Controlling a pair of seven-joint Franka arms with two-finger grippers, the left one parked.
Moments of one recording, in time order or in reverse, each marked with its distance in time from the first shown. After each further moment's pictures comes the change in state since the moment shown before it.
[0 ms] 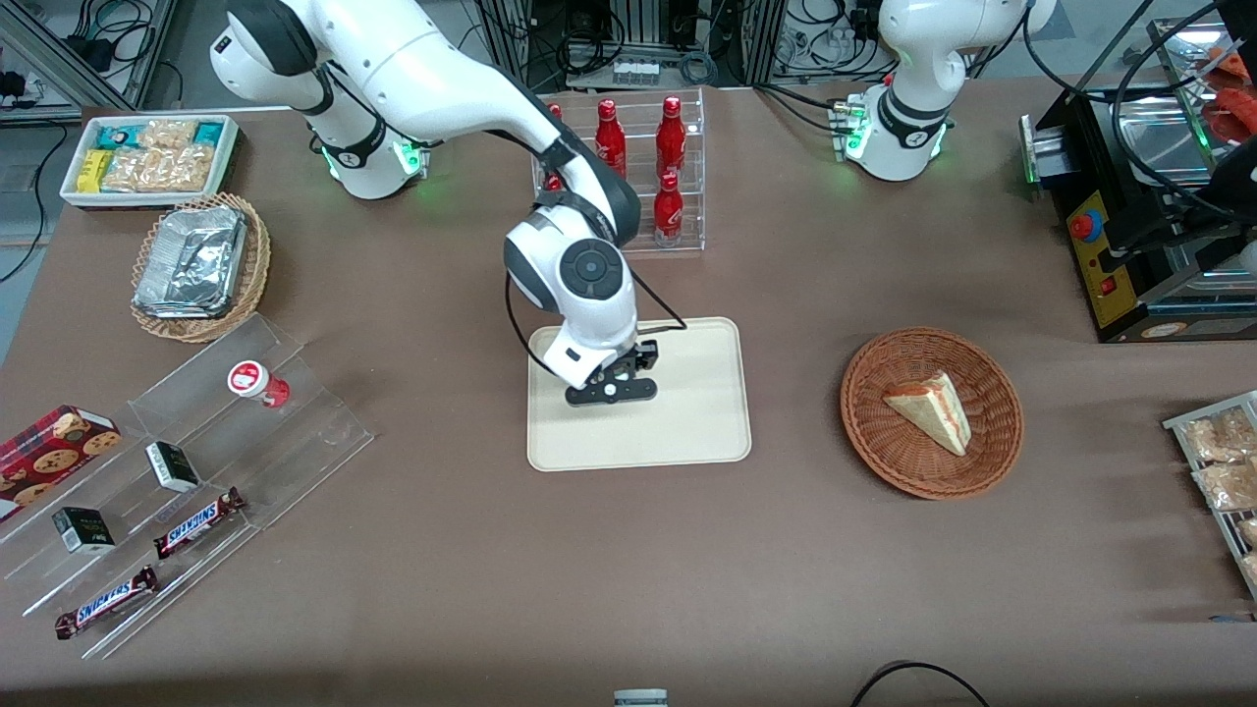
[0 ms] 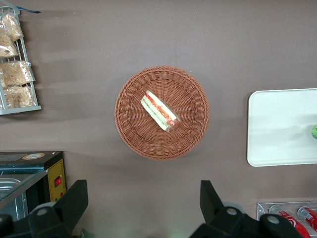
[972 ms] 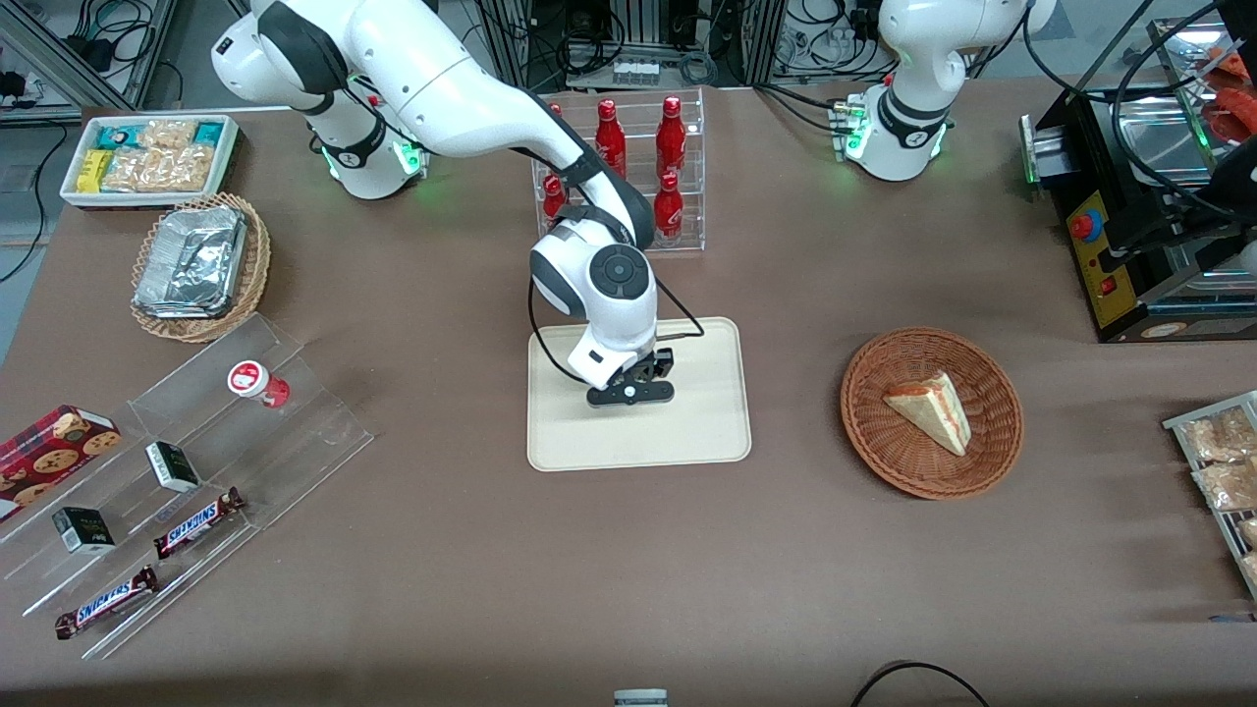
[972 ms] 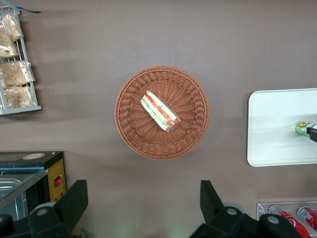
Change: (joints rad) arm 0.036 0.074 -0.006 0.018 -0.055 0.077 0.058
